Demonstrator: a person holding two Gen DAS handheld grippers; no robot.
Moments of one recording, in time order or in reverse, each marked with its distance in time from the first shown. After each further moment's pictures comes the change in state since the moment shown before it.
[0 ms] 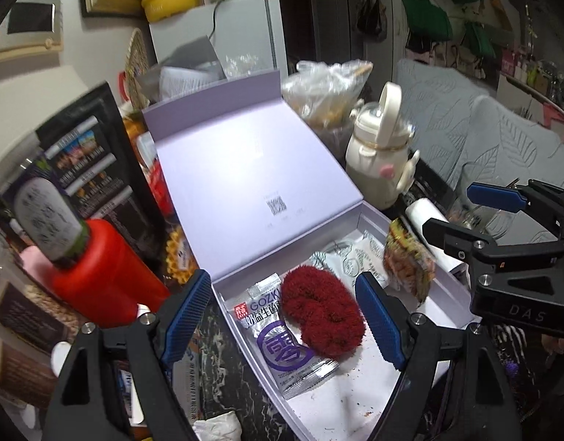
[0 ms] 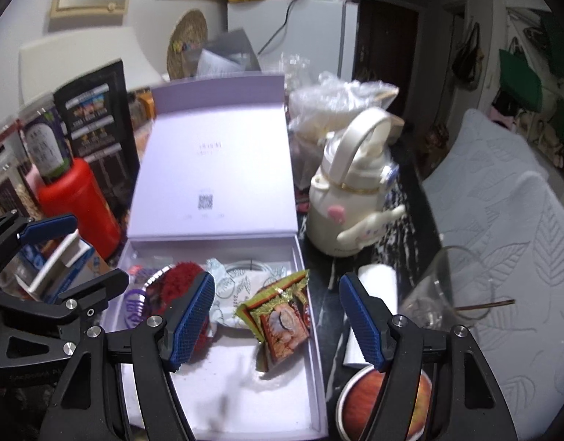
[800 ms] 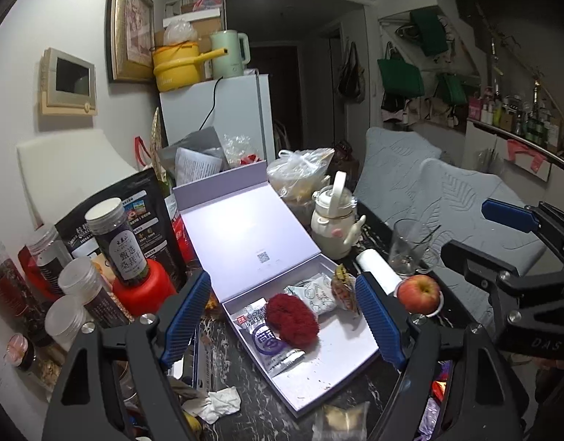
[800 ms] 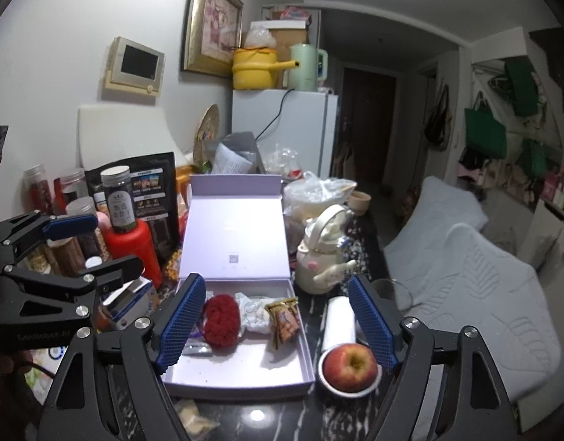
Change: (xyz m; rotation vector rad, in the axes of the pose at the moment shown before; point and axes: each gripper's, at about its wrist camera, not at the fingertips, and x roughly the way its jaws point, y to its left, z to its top) left arm -0.158 -0.005 -0.015 0.007 -0.248 -0.053; right arm -0.183 0.032 -0.031 -0.012 -0.285 -0.067
